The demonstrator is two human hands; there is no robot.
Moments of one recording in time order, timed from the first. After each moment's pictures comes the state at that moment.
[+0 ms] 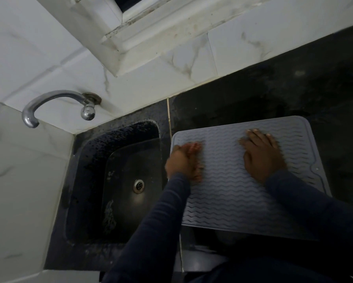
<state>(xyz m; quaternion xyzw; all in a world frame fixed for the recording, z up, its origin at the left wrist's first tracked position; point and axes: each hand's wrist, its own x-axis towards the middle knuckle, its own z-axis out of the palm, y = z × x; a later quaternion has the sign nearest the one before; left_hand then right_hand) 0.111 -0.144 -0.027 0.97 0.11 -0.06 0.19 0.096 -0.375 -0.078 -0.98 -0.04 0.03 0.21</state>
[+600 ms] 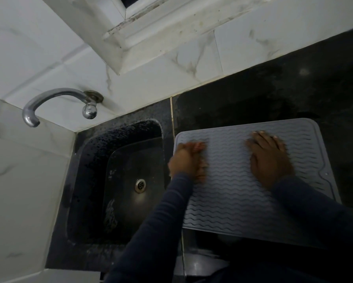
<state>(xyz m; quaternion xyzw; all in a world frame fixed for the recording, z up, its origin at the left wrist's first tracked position) 0.119 -0.143 -0.030 0.99 0.07 -0.08 0.14 0.097 -0.375 -0.083 -0.98 -0.05 0.04 0.20</state>
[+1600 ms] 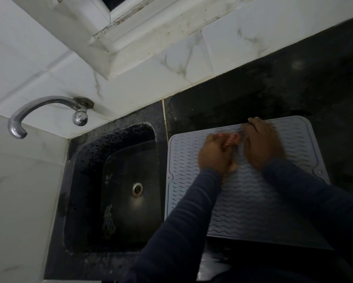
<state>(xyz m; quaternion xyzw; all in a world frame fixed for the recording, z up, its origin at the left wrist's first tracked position) 0.131 -0.235 -0.039 0.97 -0.02 -0.06 0.22 0.135 -0.379 -0.072 -0.95 0.01 0.01 0.30</state>
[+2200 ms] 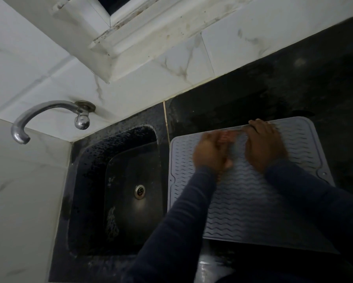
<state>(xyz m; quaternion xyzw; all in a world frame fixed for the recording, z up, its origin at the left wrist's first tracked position) 0.140 -0.226 -0.029 0.98 -0.04 -0.02 0.18 0.138 -0.378 -0.071 -0.97 0.00 0.03 0.26</state>
